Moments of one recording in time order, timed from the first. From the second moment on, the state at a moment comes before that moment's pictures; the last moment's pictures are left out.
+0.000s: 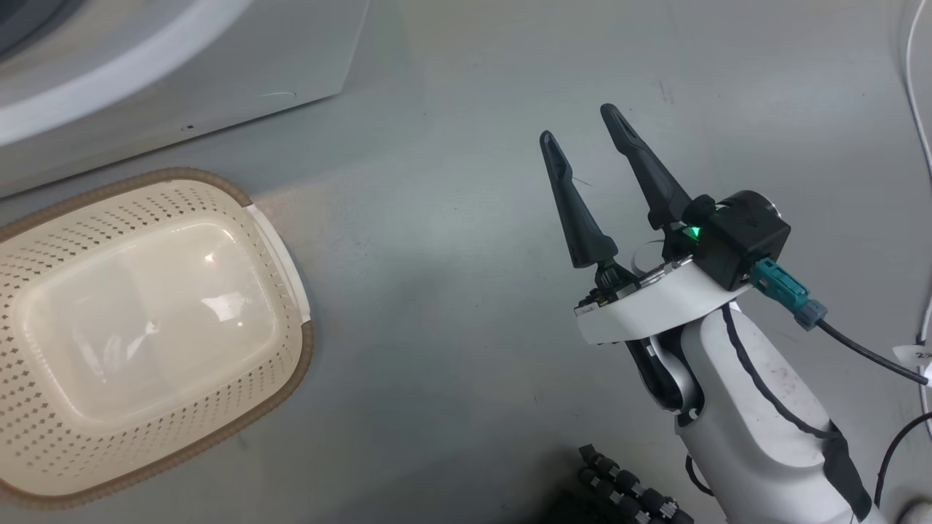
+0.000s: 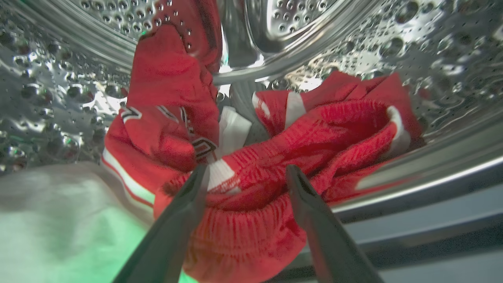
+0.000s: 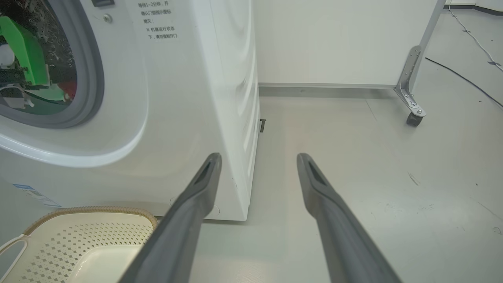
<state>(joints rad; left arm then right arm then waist) -1.13 0.38 -0.03 0.73 -0.27 0.02 0.23 -0.44 -0.05 0.45 0.12 0.38 0.02 -0.26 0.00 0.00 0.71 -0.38</state>
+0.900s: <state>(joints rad) -1.16 0.30 -0.10 0.78 -0.22 0.03 0.12 -0.46 -0.05 0.44 0.13 0.37 0.01 -0.26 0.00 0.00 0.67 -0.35</state>
